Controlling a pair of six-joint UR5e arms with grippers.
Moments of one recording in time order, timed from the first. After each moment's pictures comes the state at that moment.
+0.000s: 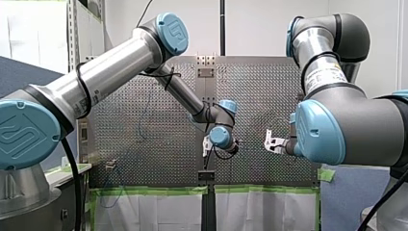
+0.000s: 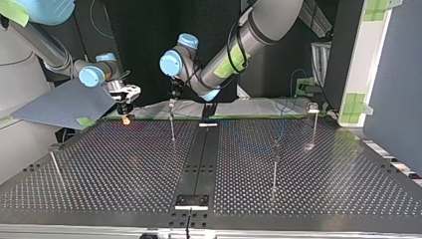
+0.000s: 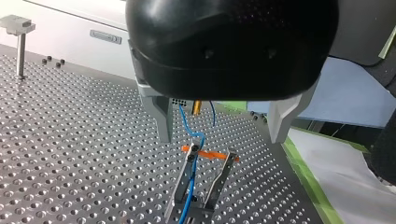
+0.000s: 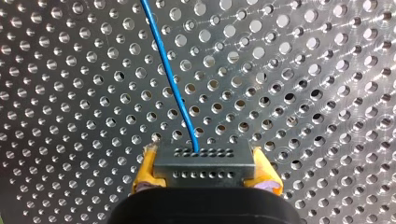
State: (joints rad) left arm -0.77 -2.47 -1.29 -2.83 -1.93 -1.71; right arm 1.68 -0.72 1.61 -0.77 1.13 1.72
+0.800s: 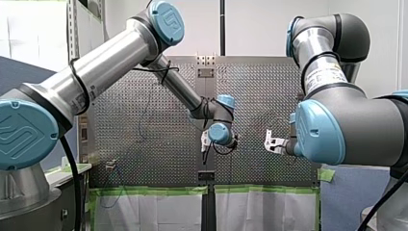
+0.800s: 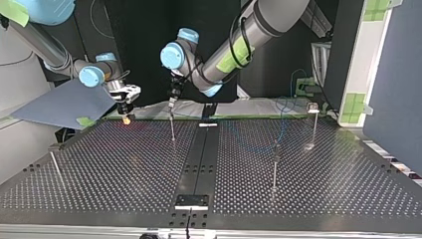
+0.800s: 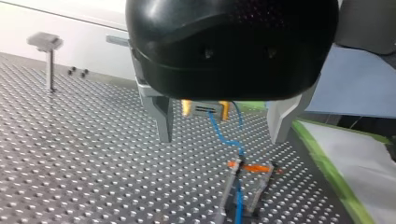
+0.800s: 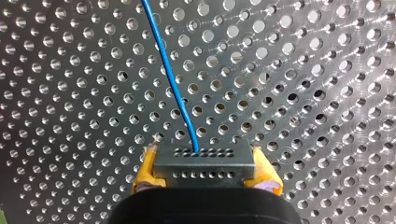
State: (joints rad) left arm -0.78 -2.39 -1.38 -2.74 -1.98 -1.68; right arm 1.68 -0.72 1.61 -0.76 1.13 1.71
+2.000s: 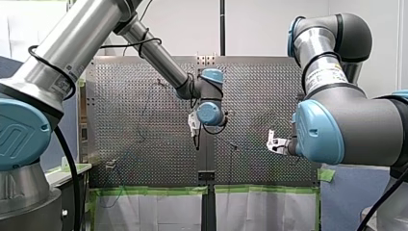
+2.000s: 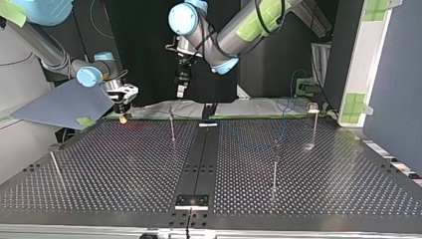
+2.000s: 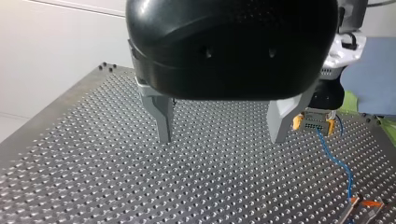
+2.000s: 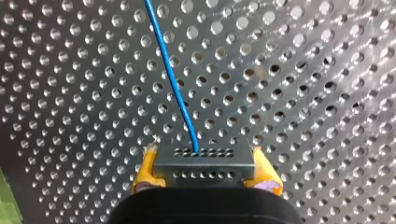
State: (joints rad) left arm -0.84 -2.09 -1.69 -2.58 -2.14 -1.79; right arm 1.66 -0.72 1.61 -0.73 1.17 1.71
